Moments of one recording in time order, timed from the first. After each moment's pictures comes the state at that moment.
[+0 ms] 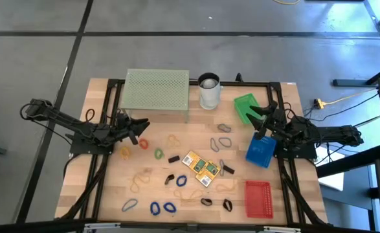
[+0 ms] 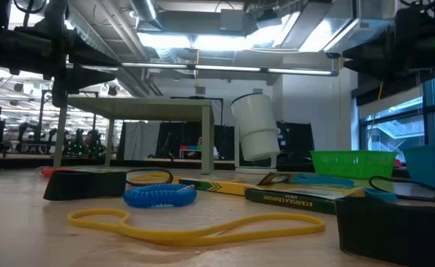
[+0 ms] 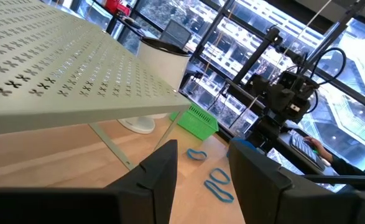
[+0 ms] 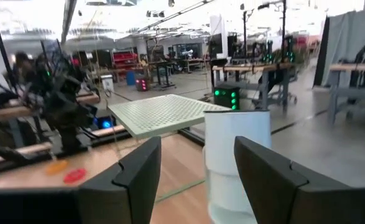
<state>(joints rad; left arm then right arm) -0.30 0.48 0.01 0.47 -0.81 -0.61 0.06 0.11 0.09 0.15 0.54 0.02</state>
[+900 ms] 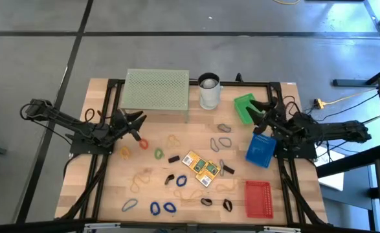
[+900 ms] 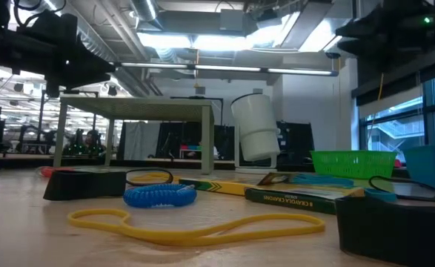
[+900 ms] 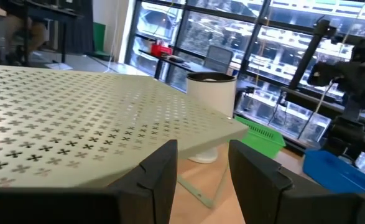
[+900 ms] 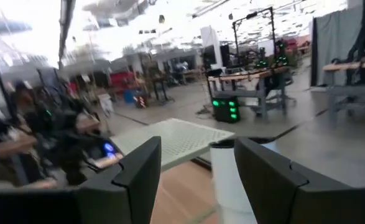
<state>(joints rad) -0.30 0.48 0.01 0.51 -1.03 -0.28 0.06 0.36 0.23 0.31 0.59 0.08</state>
